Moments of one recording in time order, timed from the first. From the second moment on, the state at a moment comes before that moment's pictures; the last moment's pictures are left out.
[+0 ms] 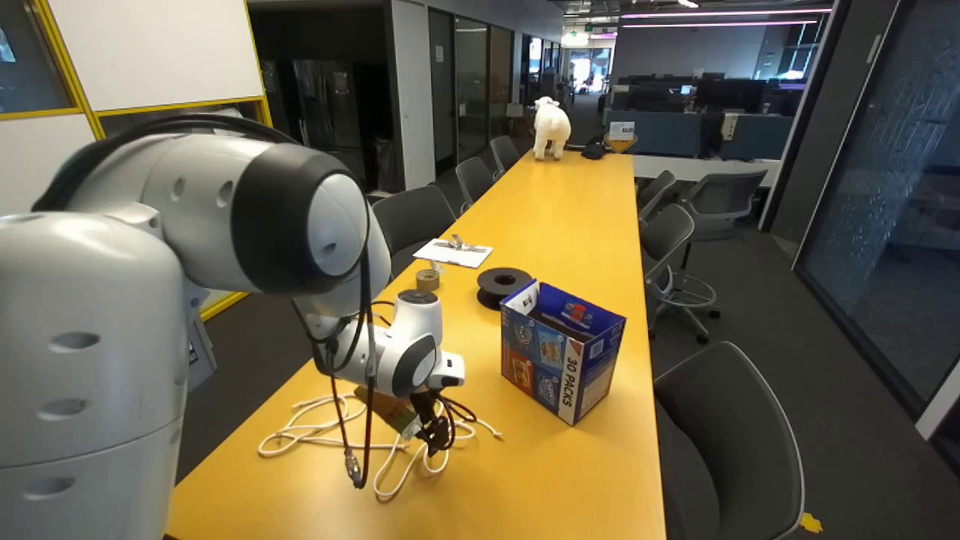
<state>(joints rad) 0.03 0.49 0.01 -2.26 0.09 2.71 0.34</state>
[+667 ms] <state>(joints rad) 0.07 0.63 -0.05 -2.14 0.07 2.72 0.31</state>
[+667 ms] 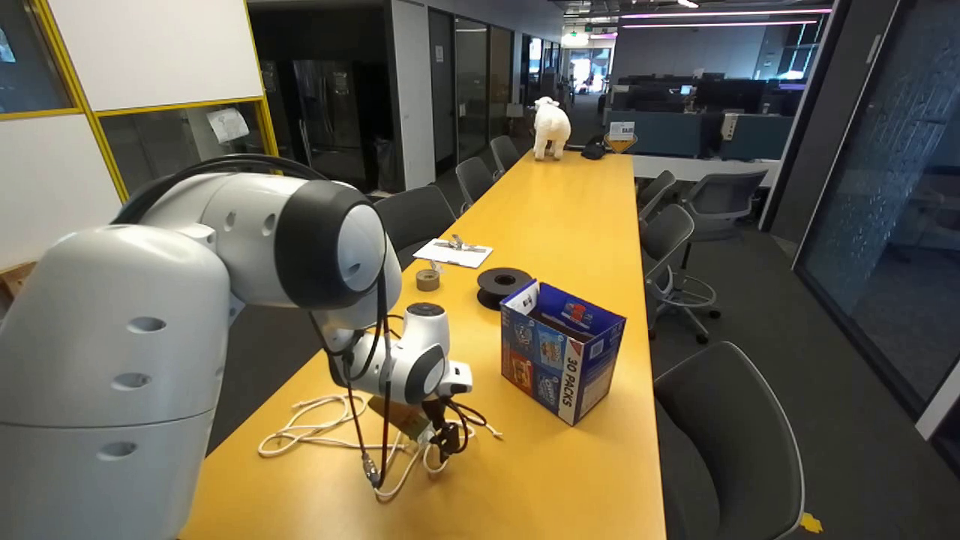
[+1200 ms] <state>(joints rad) 0.06 0.65 -0.06 -2.12 0.06 2.74 0.26</state>
